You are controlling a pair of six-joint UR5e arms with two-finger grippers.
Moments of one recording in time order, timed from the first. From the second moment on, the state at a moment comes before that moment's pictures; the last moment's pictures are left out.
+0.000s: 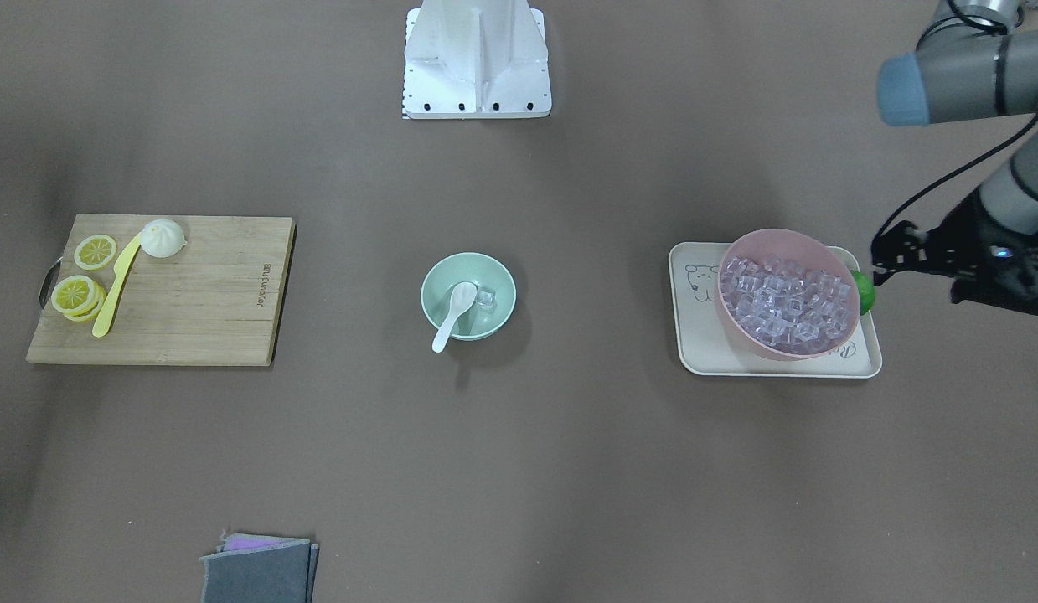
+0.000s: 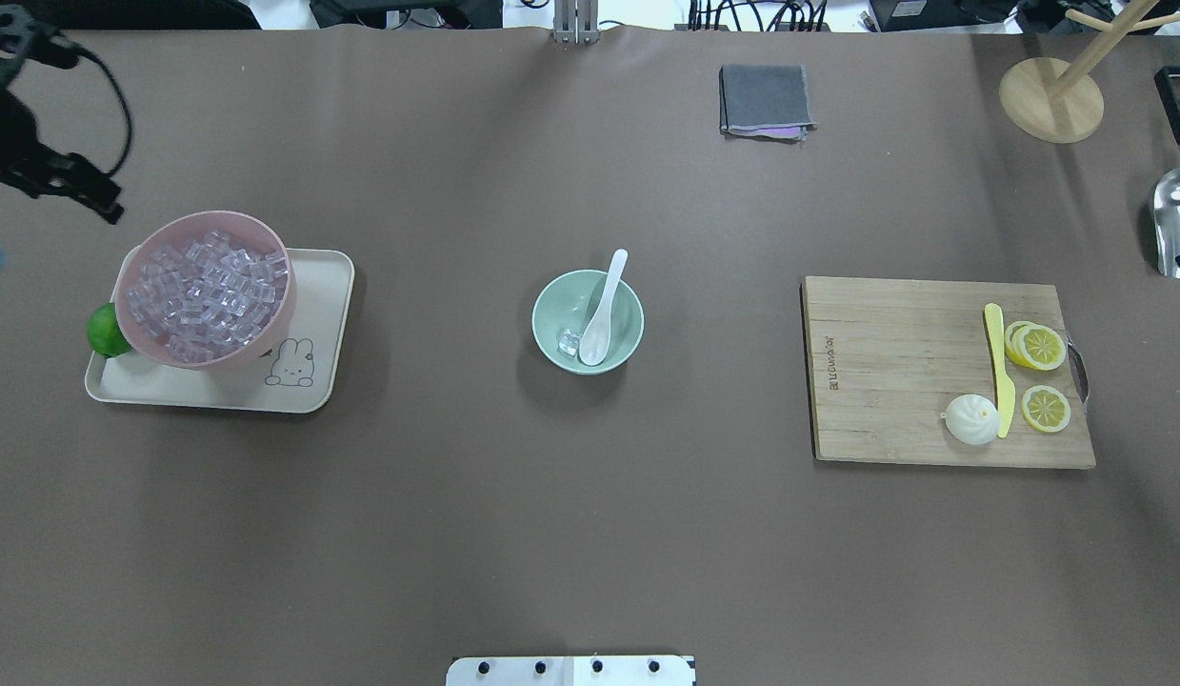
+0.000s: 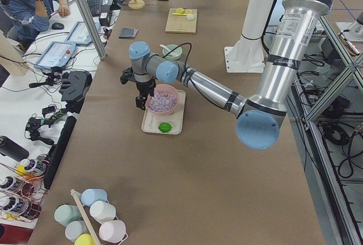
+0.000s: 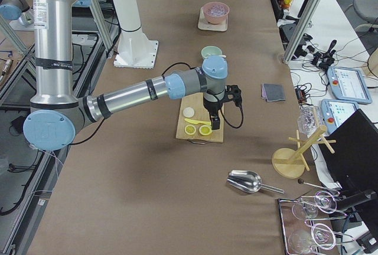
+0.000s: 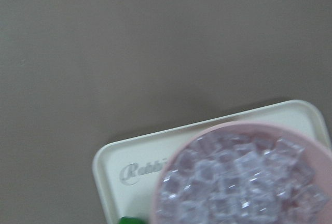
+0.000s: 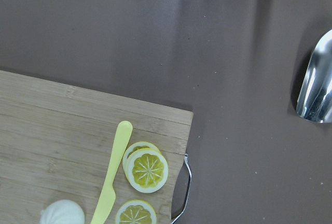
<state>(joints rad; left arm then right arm) -1.22 -1.79 -1.75 -1.52 -2.23 -0.16 1.37 -1.61 1.92 -1.60 2.31 0.15</state>
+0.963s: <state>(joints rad) -1.44 -1.61 -1.61 -1.67 -2.32 -0.01 1.49 -1.61 1.75 -1.60 2.37 -0.10</state>
